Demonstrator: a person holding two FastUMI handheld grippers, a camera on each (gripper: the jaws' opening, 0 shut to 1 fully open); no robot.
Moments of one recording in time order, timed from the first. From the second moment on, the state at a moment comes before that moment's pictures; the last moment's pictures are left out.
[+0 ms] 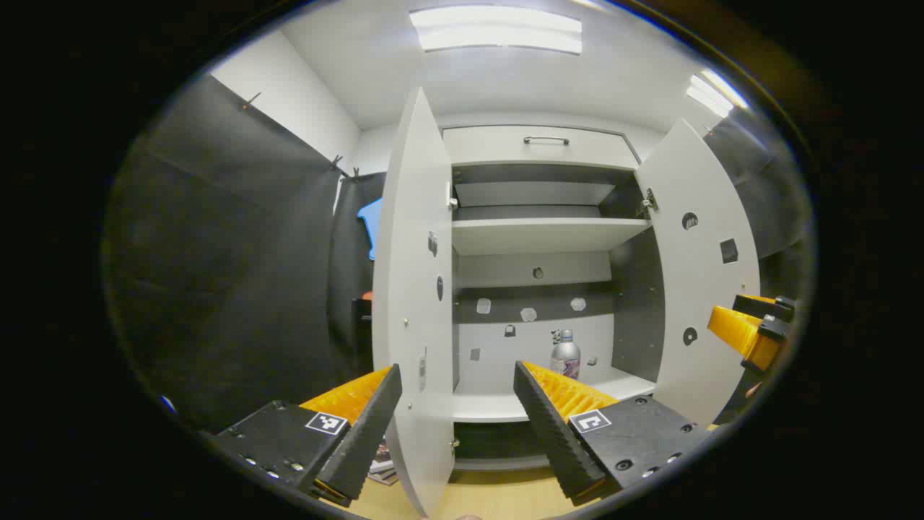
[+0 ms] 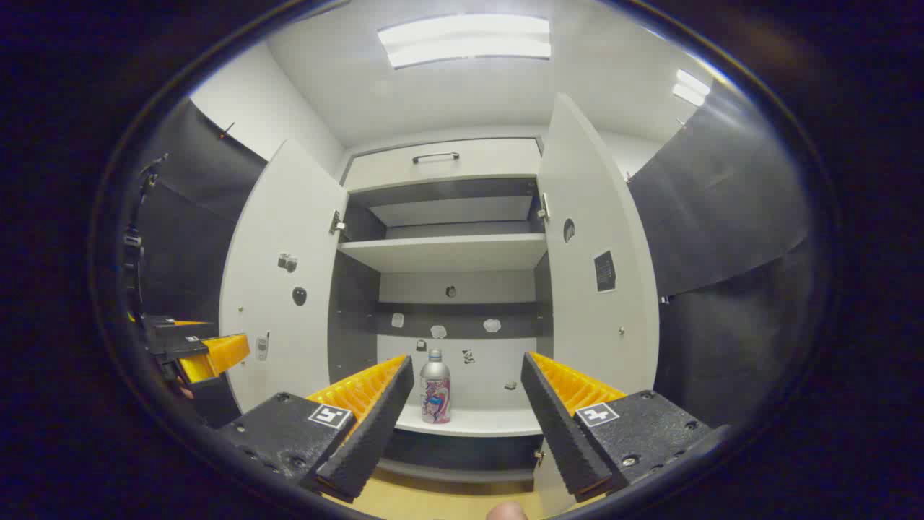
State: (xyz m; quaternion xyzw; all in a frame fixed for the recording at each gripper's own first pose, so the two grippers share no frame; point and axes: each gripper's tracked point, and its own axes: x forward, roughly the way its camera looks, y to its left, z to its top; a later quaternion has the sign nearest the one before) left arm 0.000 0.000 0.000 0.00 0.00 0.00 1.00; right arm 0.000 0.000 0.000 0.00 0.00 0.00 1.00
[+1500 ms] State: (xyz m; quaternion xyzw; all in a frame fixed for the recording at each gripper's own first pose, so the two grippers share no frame) left arm 0.086 -0.124 -0.050 -0.01 0.04 -0.13 0.99; right arm -0.014 -0.070 0.005 -0.01 -0.01 -0.05 1.00
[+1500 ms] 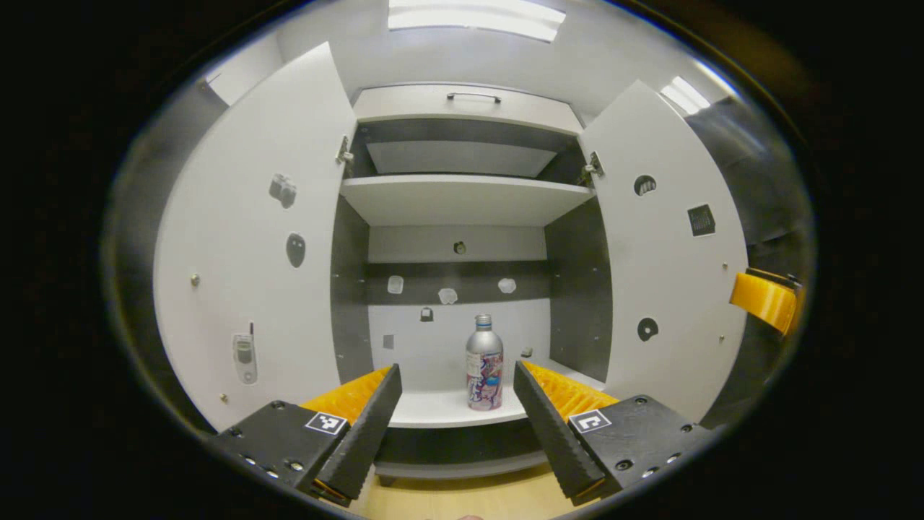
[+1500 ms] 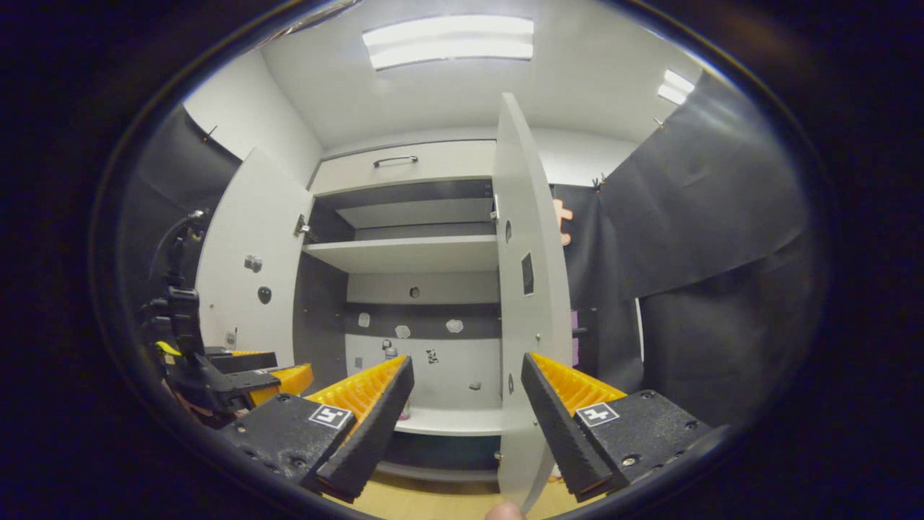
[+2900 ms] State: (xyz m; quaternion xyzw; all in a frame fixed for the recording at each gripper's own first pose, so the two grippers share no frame) left arm 0.282 -0.197 -0.167 0.00 0.13 -0.13 0.98; right arm -0.062 -0.194 -0.005 -0.02 0.02 -0.23 0.97
